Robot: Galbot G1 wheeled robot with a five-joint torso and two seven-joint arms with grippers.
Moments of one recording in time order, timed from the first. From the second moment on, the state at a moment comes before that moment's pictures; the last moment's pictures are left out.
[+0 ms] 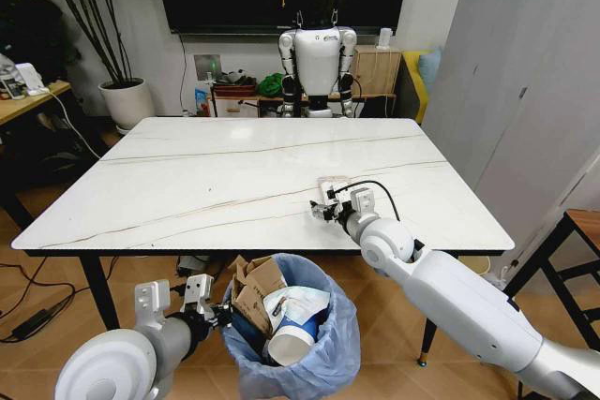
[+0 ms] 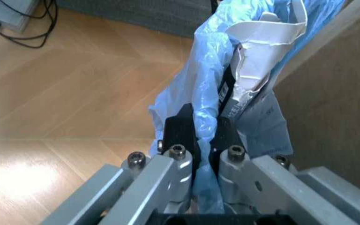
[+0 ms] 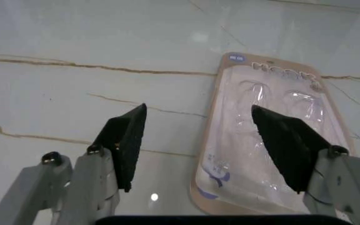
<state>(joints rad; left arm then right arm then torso) 1.34 -0.88 -0.42 -2.40 -1.52 0.74 -0.83 -0.41 1.04 -0.33 1.63 0.91 -0.50 0.41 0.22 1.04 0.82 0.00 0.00</state>
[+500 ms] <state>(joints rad) 1.34 -0.88 -0.42 -2.40 -1.52 0.74 -0.82 -0.42 1.02 -0.32 1.68 0.92 -0.50 0.43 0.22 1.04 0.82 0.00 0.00</state>
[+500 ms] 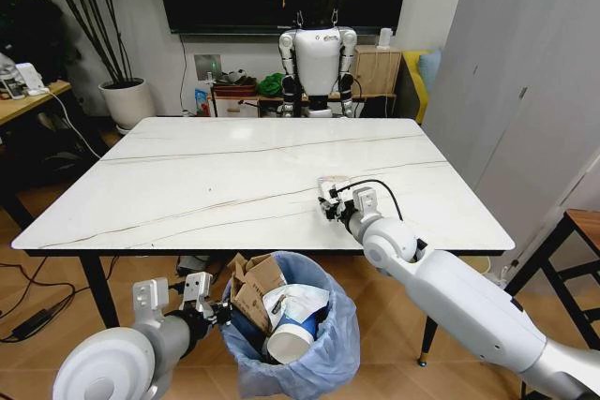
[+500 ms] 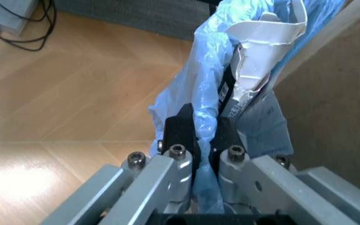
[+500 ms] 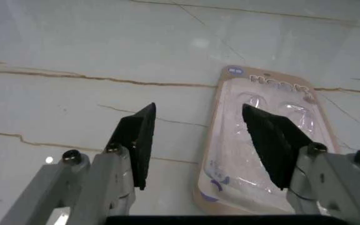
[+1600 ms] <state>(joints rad) 1.34 -0.87 -0.42 -2.40 -1.52 0.74 -0.82 -0.45 0.99 -0.31 1.65 0.88 -0.49 0.41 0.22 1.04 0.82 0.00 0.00</state>
